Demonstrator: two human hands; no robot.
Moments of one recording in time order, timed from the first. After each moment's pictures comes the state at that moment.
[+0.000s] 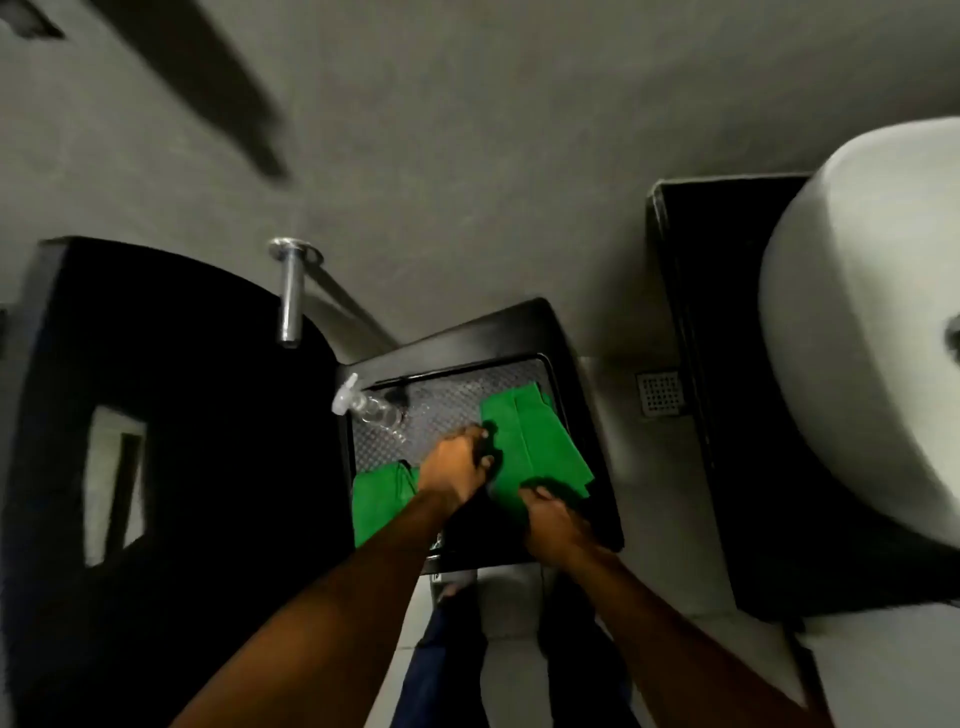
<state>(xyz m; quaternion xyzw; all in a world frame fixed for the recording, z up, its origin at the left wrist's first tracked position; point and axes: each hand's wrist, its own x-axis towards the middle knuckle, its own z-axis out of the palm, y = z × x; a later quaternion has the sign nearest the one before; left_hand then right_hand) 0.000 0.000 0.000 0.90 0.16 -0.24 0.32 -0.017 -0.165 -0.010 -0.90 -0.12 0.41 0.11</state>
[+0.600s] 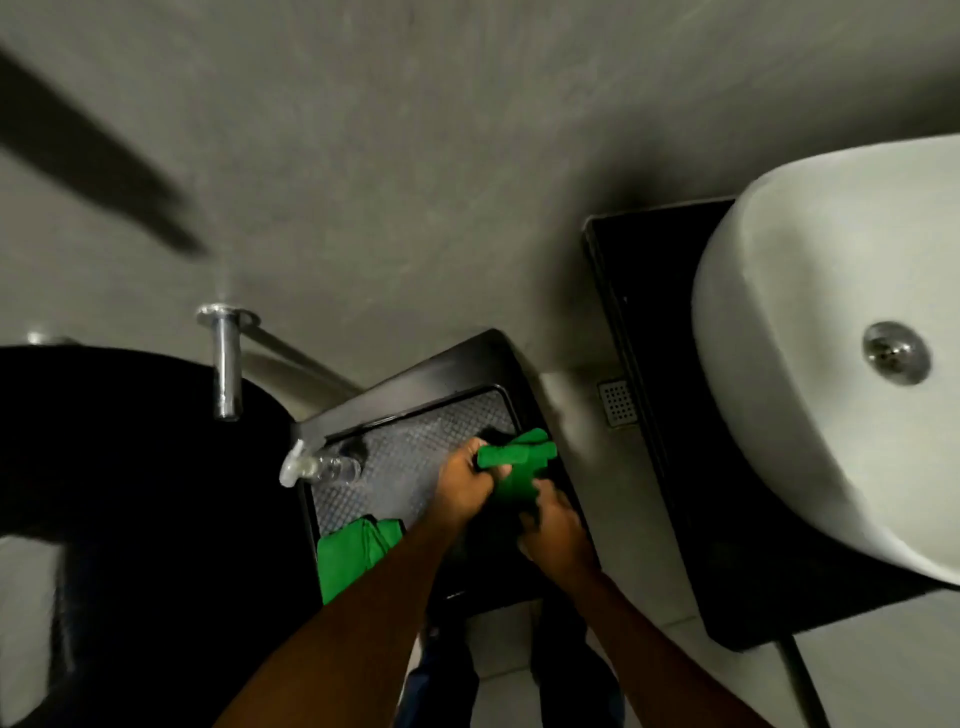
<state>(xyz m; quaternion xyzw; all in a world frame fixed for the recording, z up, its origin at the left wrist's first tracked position) 0.053 -0.043 -0.024 0.73 0.26 -0.20 0.60 0.020 -0.180 0.008 -0.89 0.09 0.30 0.32</state>
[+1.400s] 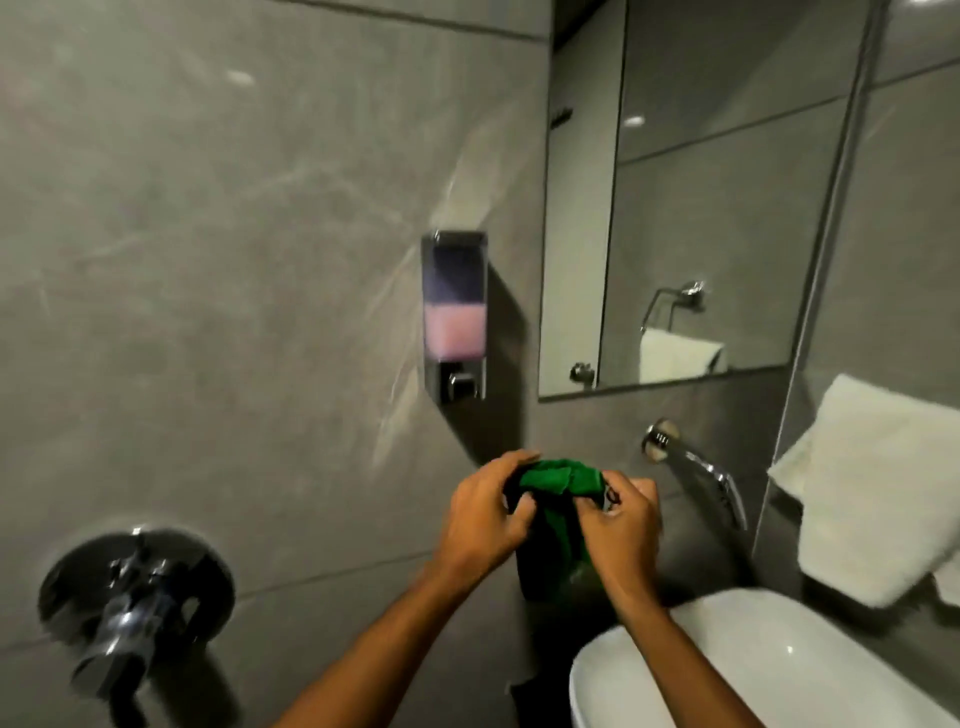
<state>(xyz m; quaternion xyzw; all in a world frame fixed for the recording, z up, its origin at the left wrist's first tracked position) 0.200 -0.086 0.501 0.85 -0.21 0.28 0.39 0.210 -0.237 0.480 -0.77 0.05 -0.36 0.52</state>
